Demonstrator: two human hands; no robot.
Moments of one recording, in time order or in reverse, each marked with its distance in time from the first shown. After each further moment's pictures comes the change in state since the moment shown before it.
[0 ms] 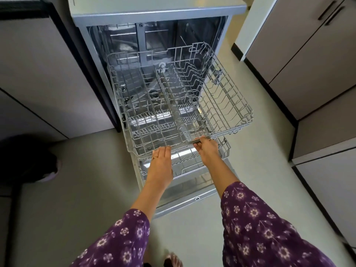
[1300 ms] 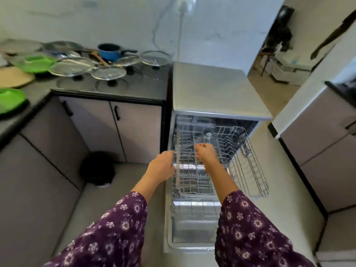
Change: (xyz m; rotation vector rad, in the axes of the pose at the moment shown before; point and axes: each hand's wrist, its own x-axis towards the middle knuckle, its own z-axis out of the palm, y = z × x) left_hand -0.078 -0.009 -0.306 -0.027 0.088 -0.207; right_hand -0.275 -0.160 0.168 -0.841 -0.401 -0.428
